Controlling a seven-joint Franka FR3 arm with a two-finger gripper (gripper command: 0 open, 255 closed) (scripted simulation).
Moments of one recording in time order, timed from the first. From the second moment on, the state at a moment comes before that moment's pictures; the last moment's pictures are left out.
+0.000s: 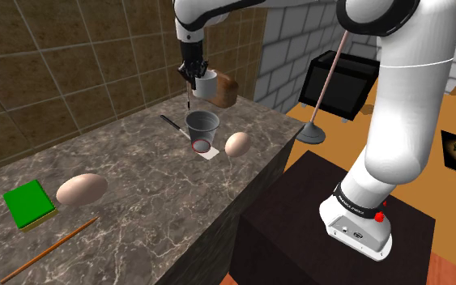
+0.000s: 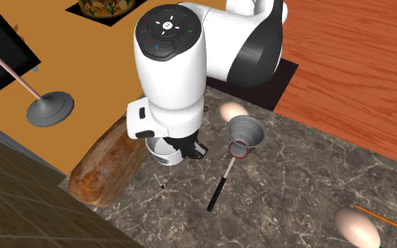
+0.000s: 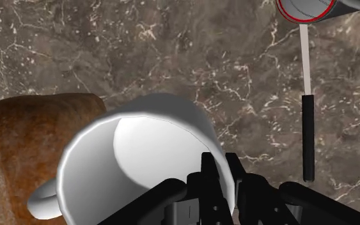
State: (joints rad) arm 0.04 0.36 0.18 -1.54 -0.11 1.86 0.24
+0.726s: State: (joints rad) arm 0.07 0.29 0.20 -1.55 -0.10 1.80 0.28
